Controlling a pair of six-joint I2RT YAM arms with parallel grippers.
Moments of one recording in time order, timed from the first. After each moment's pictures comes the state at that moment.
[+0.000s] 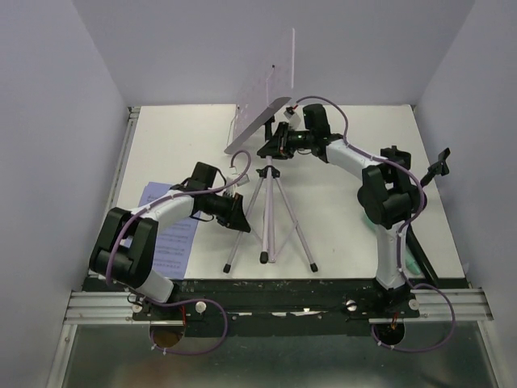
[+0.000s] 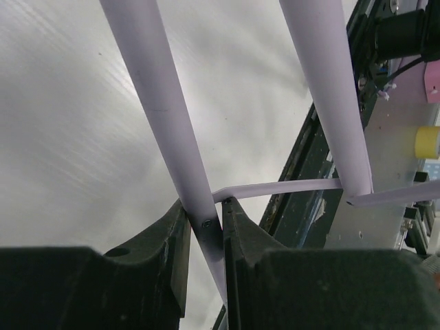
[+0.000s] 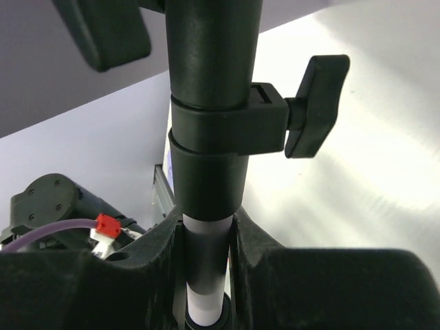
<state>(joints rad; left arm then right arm) -0.36 1.51 0.80 -0.33 0.94 0.03 0.41 2.13 1.61 -0.01 -0.83 0.78</state>
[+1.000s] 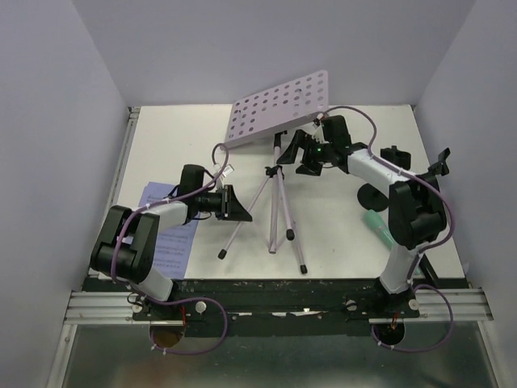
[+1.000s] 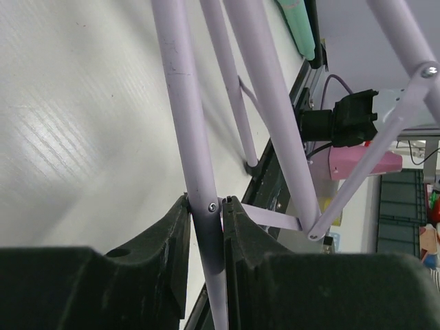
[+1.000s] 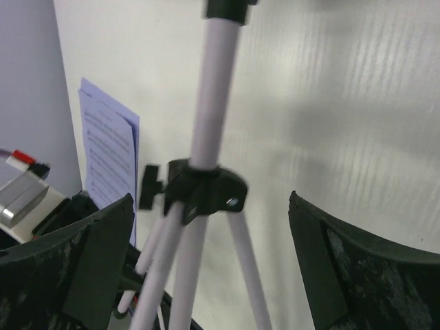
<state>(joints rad) -0.25 1.55 0.64 0.18 1.04 -0.49 0.35 1.87 1.33 -0.21 -0.47 0.66</state>
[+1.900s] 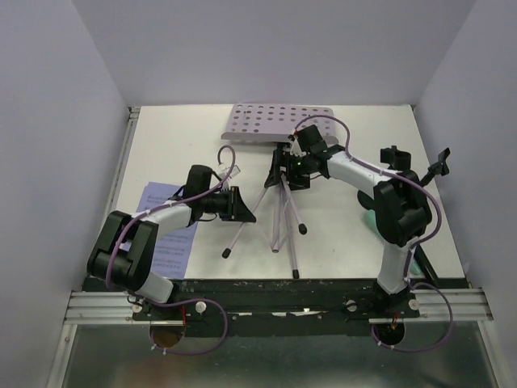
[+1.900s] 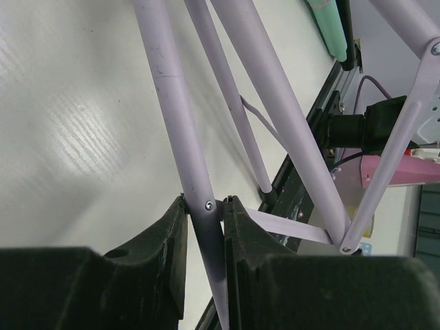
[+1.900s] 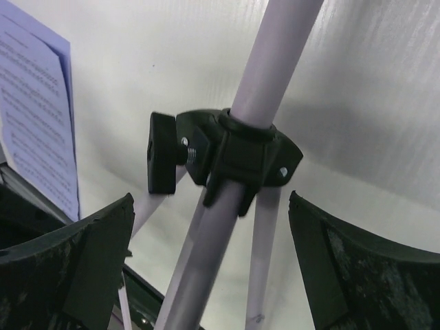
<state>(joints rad) -0.33 1.50 0.65 0.12 0.91 -0.46 0.48 1.90 1.38 -0.42 -0.40 0.52</state>
